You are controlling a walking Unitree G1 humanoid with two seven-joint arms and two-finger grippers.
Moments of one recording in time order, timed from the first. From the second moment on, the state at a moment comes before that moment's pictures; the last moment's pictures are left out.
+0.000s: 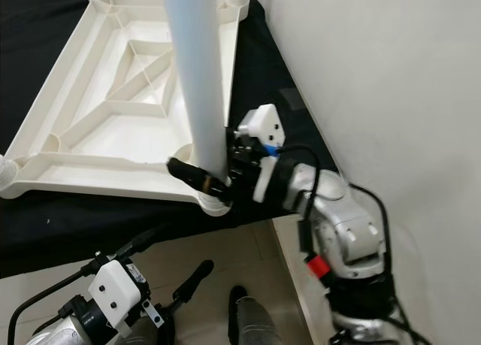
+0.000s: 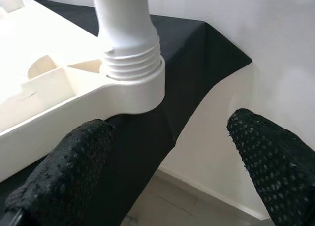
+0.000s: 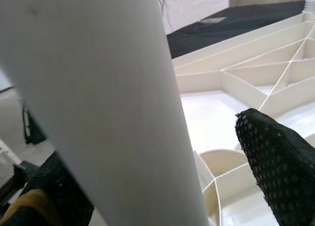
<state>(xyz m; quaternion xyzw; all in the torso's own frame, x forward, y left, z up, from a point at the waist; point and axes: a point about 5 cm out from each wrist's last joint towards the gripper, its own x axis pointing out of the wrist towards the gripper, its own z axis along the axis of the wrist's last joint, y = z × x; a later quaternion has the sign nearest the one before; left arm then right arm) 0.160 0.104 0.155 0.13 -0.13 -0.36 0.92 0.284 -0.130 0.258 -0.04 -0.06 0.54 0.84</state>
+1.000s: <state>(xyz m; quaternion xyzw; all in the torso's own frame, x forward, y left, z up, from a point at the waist) 0.162 0.103 0.155 0.13 -0.13 -0.36 0.92 0.296 -0.167 0.262 -0.07 -0.09 0.53 0.84</state>
